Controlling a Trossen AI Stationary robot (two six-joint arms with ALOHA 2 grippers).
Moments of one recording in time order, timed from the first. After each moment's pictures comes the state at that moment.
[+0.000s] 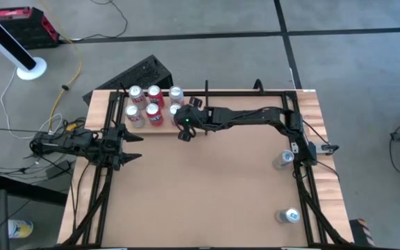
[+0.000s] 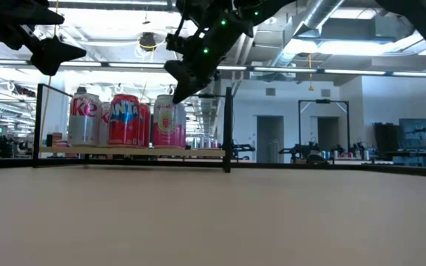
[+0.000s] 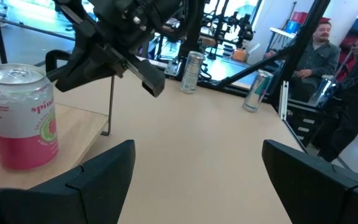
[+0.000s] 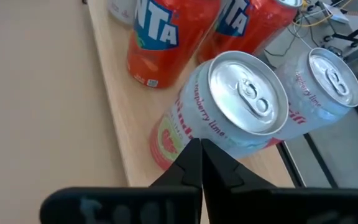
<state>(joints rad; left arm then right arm) -0.17 0.01 0.30 -0.33 -0.22 -0.25 -0.14 2.10 1.79 -0.41 0.39 -0.13</state>
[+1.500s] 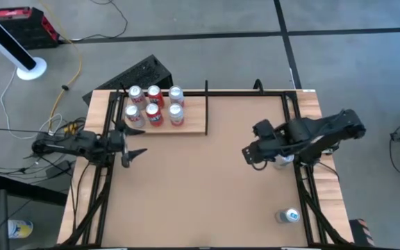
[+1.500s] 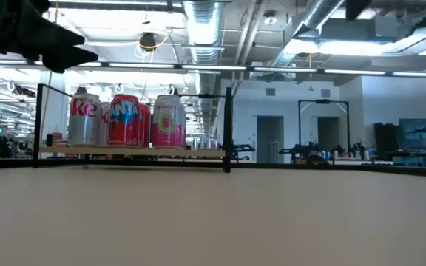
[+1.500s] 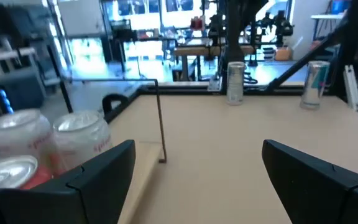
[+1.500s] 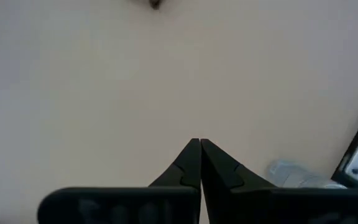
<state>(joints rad) -0.17 0.01 0.19 -0.13 -0.40 0.08 0.31 1.43 1.61 -1.57 0.37 1.37</state>
